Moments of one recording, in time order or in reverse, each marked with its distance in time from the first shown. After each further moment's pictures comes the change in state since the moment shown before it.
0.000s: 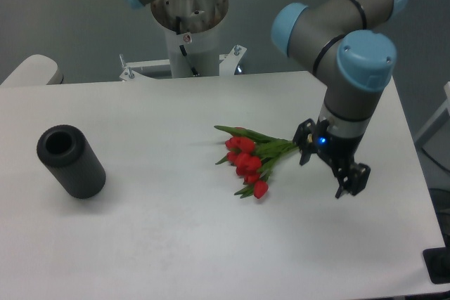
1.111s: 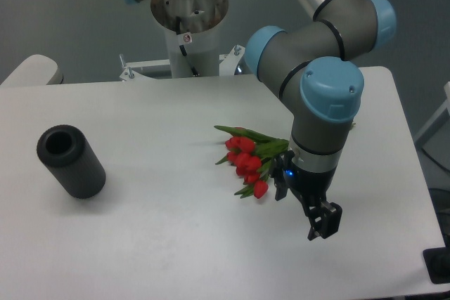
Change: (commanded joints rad) arm -0.170 -0.143 0.339 -0.009 -0.020 -0.023
